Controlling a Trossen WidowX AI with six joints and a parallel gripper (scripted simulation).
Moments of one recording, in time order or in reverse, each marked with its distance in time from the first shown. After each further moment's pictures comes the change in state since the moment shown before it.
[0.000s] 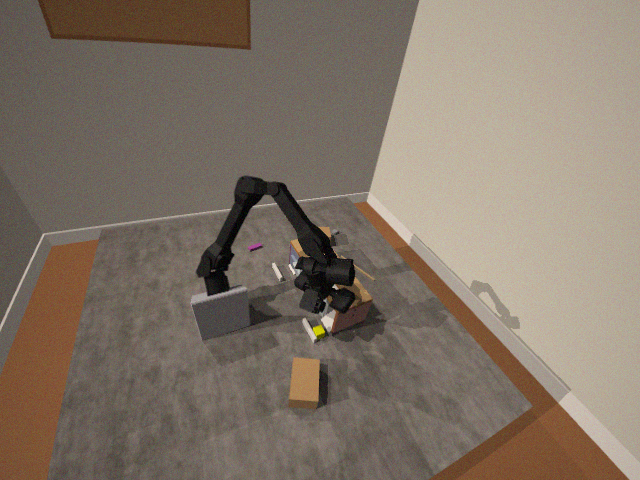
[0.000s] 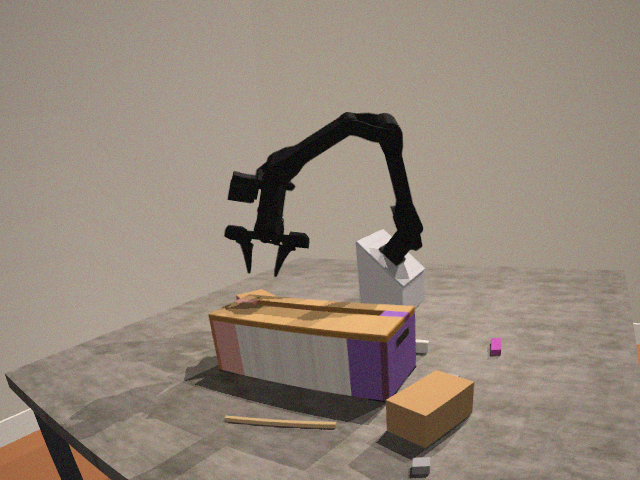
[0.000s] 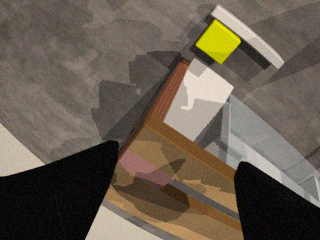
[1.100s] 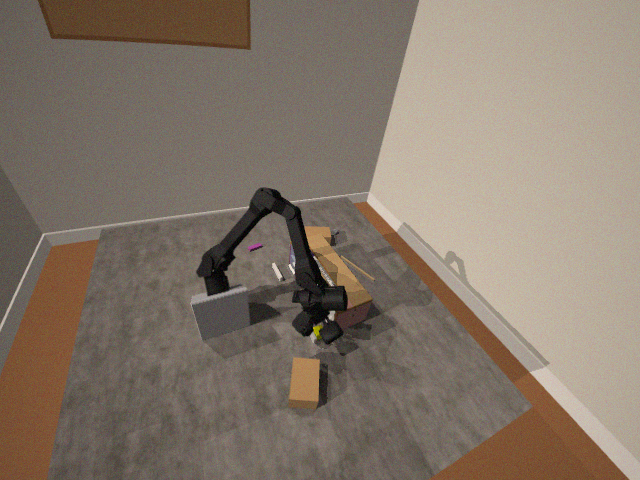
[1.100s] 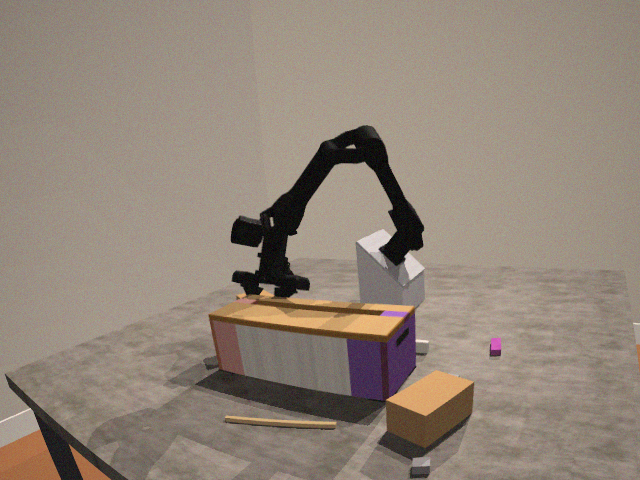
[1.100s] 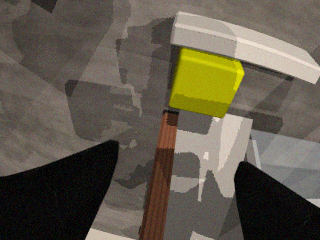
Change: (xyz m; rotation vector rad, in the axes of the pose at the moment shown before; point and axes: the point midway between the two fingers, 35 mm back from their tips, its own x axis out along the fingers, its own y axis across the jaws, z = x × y) arm 0.096 -0.012 0.040 0.414 0.055 -0.019
